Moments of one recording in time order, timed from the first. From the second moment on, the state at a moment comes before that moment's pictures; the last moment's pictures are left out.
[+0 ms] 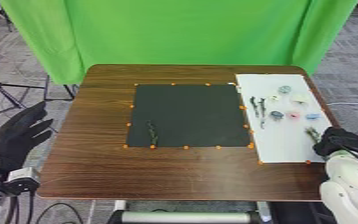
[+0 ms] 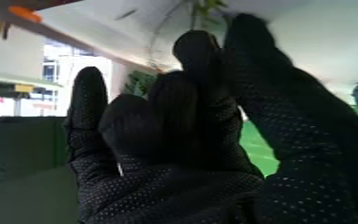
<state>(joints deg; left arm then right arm) 136.9 -60.3 -118.7 -123.0 50.1 -0.9 3.6 -109.4 -51.8 92.2 -110.1 -139.4 -17.1 42.8</state>
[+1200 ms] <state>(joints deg) 136.8 -60.6 -118.6 -123.1 50.3 -1.0 2.7 -91.4 -63.3 70.3 -117.0 -131.0 -1.0 35.3</state>
